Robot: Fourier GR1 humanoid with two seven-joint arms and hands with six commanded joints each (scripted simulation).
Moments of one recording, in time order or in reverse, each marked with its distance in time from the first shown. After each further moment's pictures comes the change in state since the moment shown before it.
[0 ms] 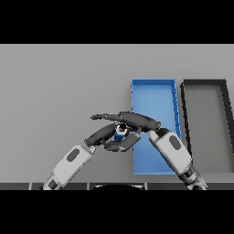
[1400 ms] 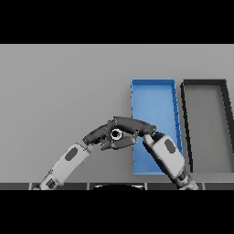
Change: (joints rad) left arm -0.021 0.039 0.009 0.002 -0.120 -0.042 0.034; right arm 0.031 0.116 -0.010 -0.046 -0.028 0.021 0.008
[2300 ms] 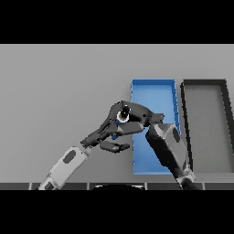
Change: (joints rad) left arm 0.048 0.011 -0.004 -0.018 0.020 0.044 0.125; right arm -0.165 0.008 -0.139 -0.019 -0.440 -0.215 0.249
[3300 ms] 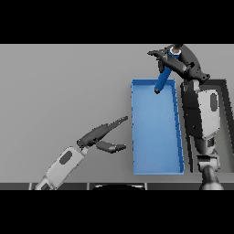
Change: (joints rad) left arm 0.018 0.044 0.008 -0.030 -0.018 0.006 0.013; right arm -0.217 -0.311 -0.302 0.573 0.176 -0.152 -0.131
